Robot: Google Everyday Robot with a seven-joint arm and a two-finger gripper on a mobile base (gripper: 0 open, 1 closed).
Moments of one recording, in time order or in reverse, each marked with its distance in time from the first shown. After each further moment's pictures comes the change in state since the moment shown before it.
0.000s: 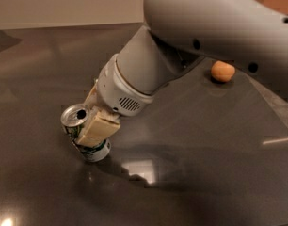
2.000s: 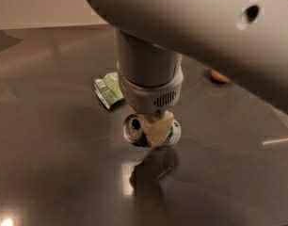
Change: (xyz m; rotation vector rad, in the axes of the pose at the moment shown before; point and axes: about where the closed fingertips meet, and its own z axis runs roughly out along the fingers) arm 0.089 0.011 -0.071 -0.091 0.709 -0.413
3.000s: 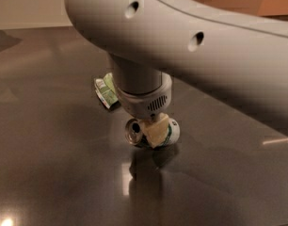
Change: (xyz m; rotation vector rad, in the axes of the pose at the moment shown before) arm 0.005 -0.009 0.030 -0.059 0.071 -0.078
